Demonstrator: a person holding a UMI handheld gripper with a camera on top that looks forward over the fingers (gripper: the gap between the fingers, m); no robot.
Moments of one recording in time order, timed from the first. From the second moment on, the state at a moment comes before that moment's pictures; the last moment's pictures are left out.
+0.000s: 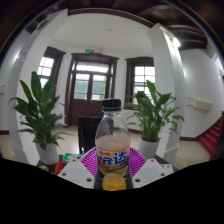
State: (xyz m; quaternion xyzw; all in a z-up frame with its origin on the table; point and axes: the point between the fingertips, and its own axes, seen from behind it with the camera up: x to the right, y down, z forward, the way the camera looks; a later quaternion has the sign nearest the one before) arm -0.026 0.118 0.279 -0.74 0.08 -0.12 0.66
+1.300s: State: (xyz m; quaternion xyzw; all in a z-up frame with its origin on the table) arm -0.046 -0.032 0.102 -0.81 0.09 -0.07 0.58
